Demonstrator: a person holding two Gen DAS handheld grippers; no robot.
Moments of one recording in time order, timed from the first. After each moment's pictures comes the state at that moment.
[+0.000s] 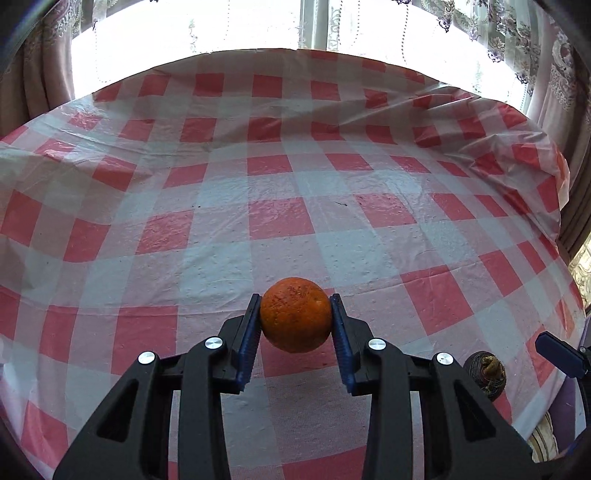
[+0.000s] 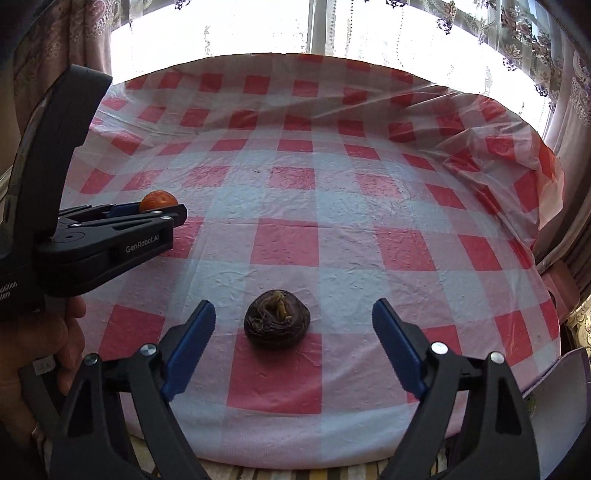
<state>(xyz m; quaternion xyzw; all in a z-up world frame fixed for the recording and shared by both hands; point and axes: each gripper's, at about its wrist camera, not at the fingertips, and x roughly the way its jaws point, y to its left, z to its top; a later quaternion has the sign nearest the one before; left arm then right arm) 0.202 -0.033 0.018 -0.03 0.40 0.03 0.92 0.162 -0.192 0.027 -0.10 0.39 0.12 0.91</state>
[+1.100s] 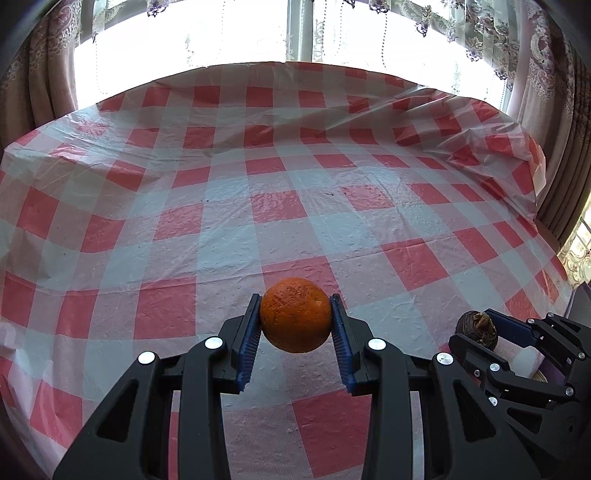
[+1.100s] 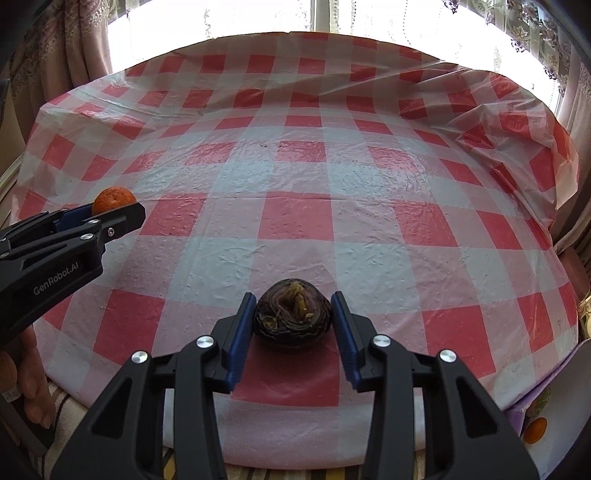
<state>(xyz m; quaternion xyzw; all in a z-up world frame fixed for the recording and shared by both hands) 0.154 -0.037 0.028 -0.01 0.38 0.01 0.92 0.160 -0.194 0.011 -0.08 0.42 0.13 0.89</state>
